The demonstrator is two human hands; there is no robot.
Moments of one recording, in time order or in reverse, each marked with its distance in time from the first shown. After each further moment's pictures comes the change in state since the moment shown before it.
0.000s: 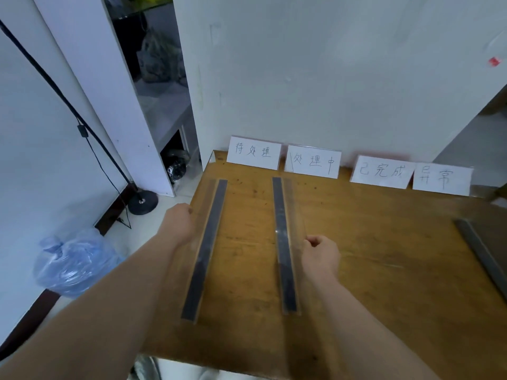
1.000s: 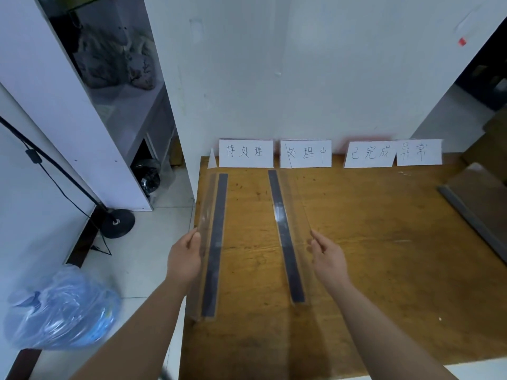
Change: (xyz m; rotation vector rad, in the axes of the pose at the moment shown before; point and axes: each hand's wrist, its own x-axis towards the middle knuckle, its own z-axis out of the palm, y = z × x) left_hand 0.023 -0.068 0.006 -0.488 -0.094 0.038; right_hand -0.033 -0.013 0.059 0.110 0.024 -0.038
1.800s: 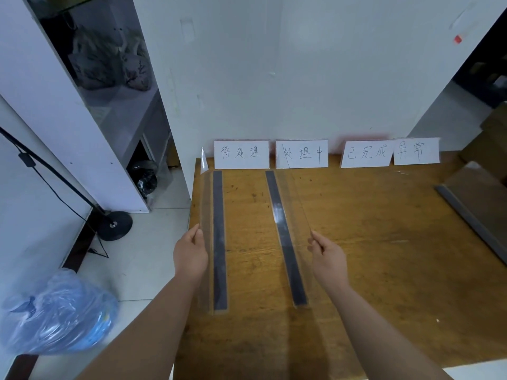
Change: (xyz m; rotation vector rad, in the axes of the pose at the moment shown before) left_hand 0.011 0.013 0.029 0.019 0.099 -0.010; right_hand 0.011 0.007 -0.004 -0.055 0.077 -0.012
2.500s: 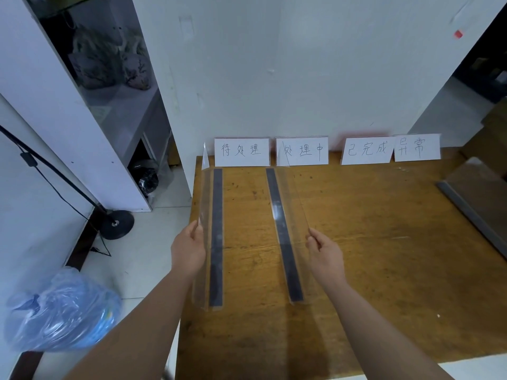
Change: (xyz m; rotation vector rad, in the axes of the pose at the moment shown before) left_hand 0.002 0.005 -0.009 0.086 -0.030 0.047; right_hand -0.009 -0.009 0.001 0.010 -0.016 0.008
